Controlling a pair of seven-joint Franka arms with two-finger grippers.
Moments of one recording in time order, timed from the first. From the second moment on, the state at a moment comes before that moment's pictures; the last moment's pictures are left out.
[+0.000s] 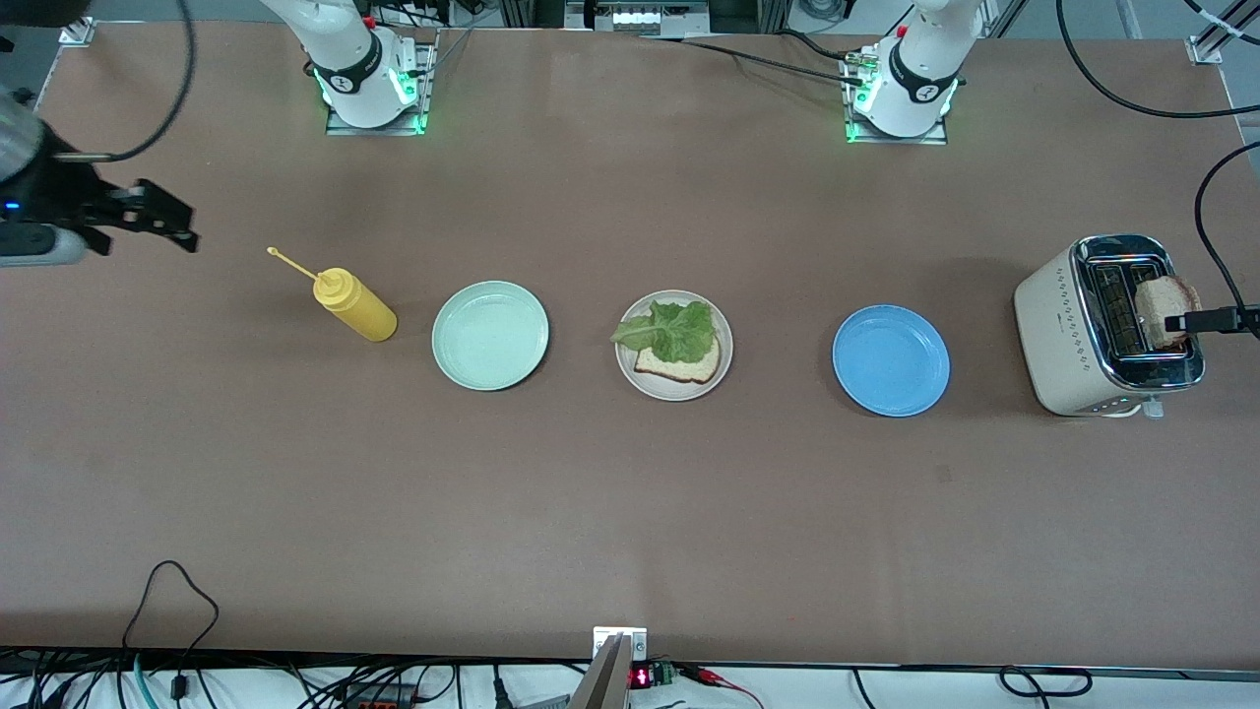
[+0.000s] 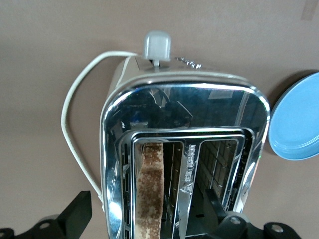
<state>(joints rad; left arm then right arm) 0.55 0.51 -0.06 -1.47 -0.02 1.62 0.39 -0.04 0.00 0.05 -1.63 -0.01 1.63 -0.03</state>
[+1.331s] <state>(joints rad) 0.57 0.46 -0.09 -1.27 -0.09 1.29 0.56 -0.02 0.07 0.06 -1.62 -0.04 1.63 -0.03</state>
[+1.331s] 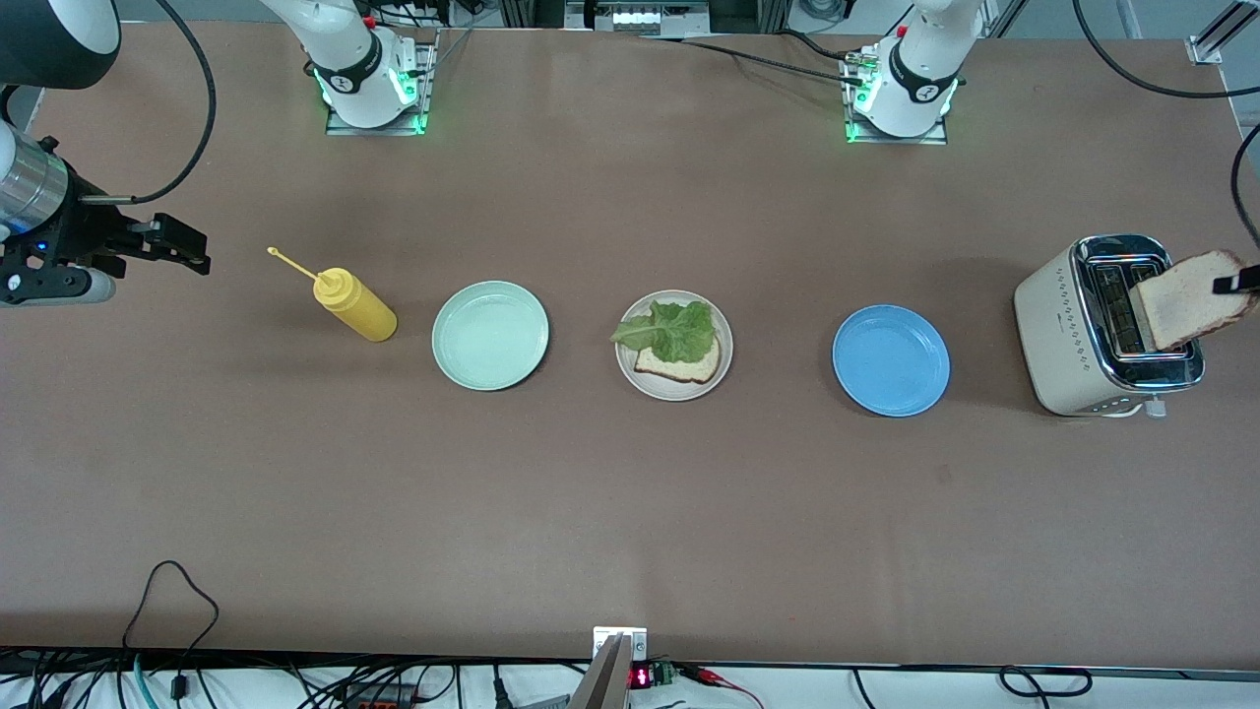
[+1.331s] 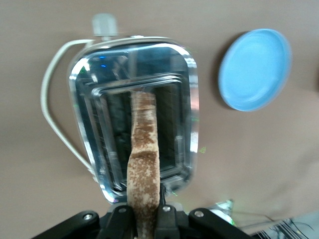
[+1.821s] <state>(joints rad) 0.45 0.36 -0.35 -1.13 -0.16 1.03 0.45 -0.02 0.07 0.06 -1.62 -0.04 1.63 -0.03</state>
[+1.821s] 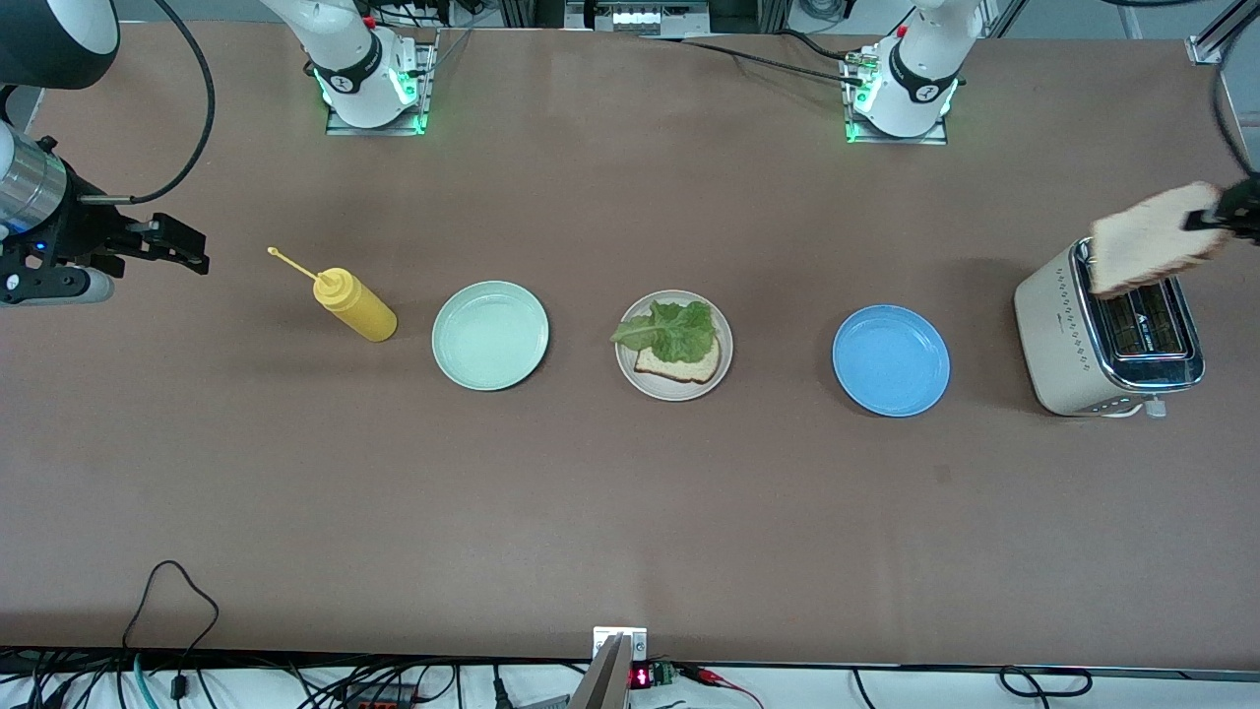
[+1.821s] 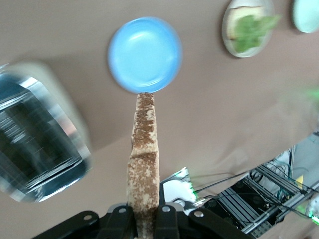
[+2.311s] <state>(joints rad) 0.26 0.47 -0.43 -1.41 -0.56 1.39 0.18 -0.02 0.07 0.06 -1.62 -0.04 1.62 -0.03</state>
